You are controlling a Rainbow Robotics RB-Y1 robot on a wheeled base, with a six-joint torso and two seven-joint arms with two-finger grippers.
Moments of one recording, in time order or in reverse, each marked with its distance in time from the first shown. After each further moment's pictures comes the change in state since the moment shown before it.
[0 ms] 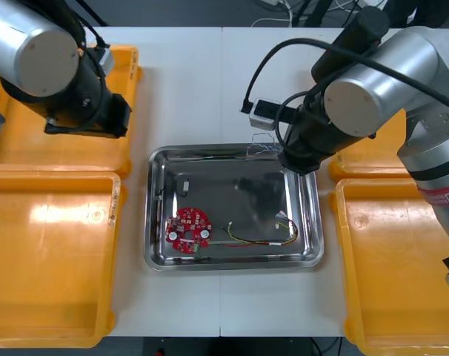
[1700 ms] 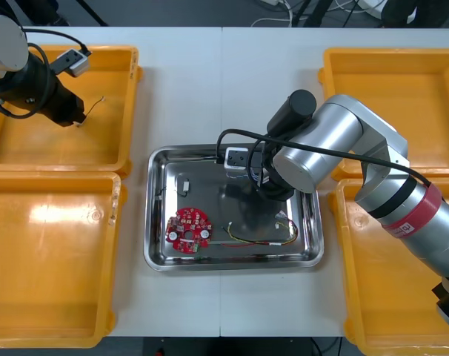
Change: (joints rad) right arm 0.034 0.034 0.247 0.142 0.165 -0.261 0.117; left arm -0.117 0.040 0.101 0.762 0.021 -0.523 -0.980
